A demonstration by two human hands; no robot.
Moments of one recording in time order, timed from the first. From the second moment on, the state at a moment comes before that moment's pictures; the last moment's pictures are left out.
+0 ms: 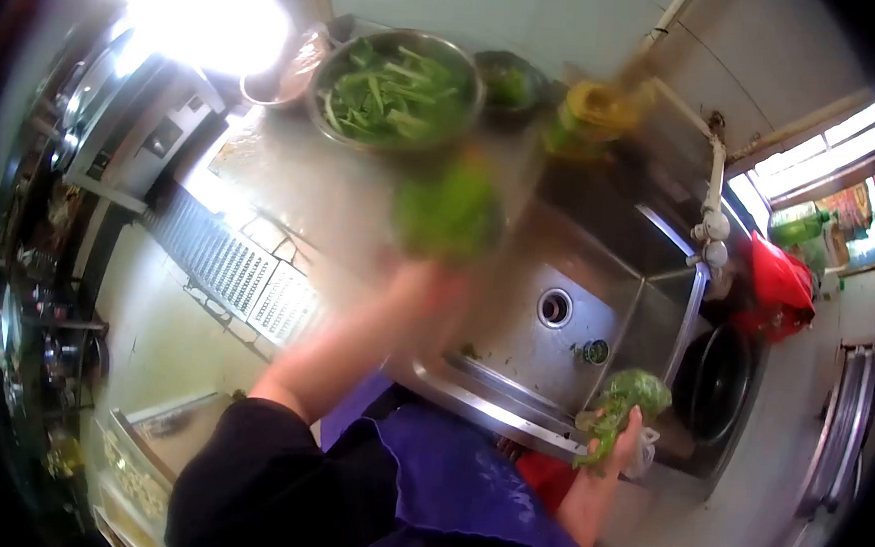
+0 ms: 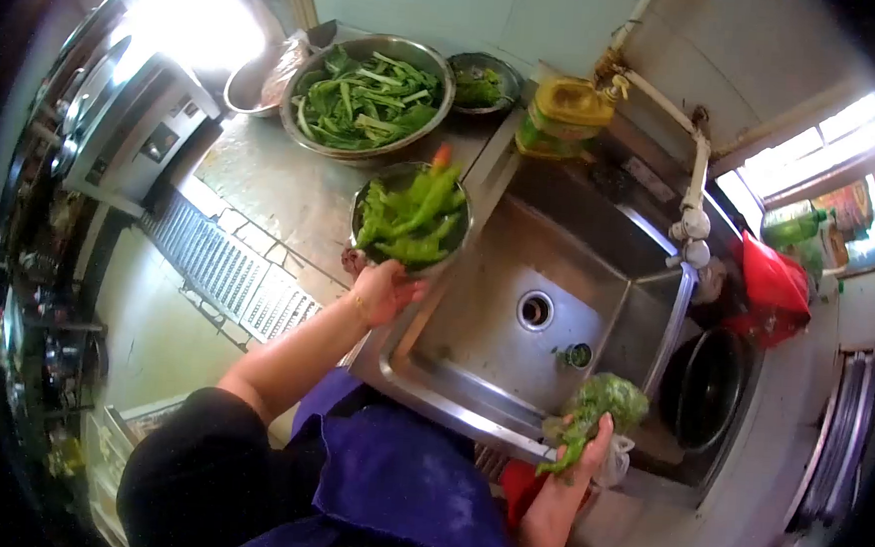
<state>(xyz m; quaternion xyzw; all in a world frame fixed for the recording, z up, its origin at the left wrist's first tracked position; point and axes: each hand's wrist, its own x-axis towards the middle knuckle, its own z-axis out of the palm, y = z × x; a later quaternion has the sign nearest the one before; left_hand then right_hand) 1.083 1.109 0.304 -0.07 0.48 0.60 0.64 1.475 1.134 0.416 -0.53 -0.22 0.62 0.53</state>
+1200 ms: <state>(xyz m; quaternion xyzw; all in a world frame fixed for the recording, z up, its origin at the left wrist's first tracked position) 1.248 0.876 0.442 -0.18 0.27 0.85 0.40 1.563 1.300 0.294 -0.43 -0.60 0.65 -0.16</state>
